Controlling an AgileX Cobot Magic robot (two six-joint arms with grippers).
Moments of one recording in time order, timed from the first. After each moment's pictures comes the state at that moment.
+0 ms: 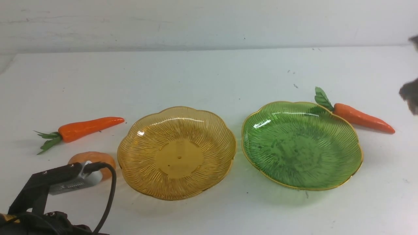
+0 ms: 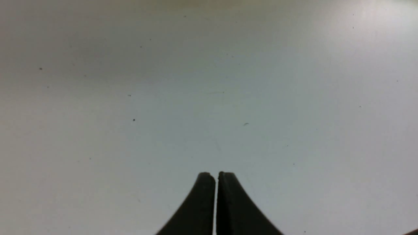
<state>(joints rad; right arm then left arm) -0.07 1.84 -1.71 -0.08 1.22 -0.05 -0.07 0.99 -0.47 -0.64 0.84 0.25</state>
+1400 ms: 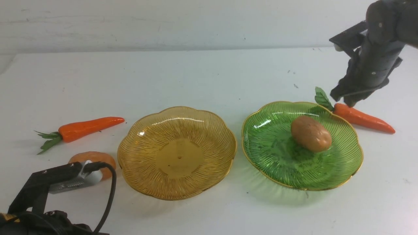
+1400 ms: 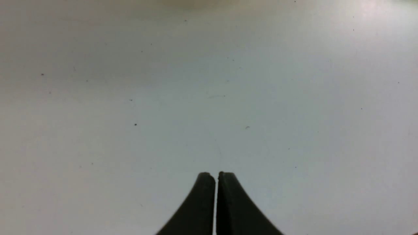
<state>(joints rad) 0.03 2.14 -1.79 -0.19 1.14 -0.24 -0.07 0.99 -0.47 -0.64 0.83 0.26</state>
